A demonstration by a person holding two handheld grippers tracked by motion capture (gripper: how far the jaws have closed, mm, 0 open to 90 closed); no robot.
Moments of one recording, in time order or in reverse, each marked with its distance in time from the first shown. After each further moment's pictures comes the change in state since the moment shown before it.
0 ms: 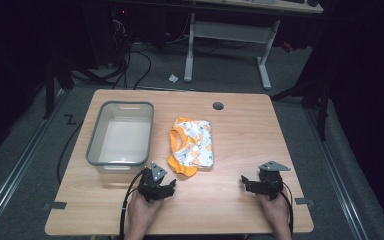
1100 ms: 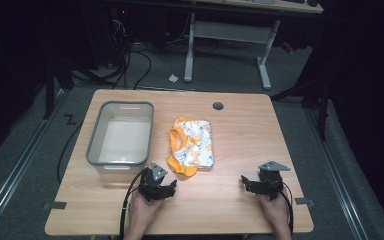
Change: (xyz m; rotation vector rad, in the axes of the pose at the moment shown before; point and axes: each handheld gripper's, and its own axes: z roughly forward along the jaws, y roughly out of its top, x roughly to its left) left arm -0.001 0.001 0.001 0.005 -0.004 -0.003; right arm 0.000 0.000 0.000 0.001 0.000 0.002
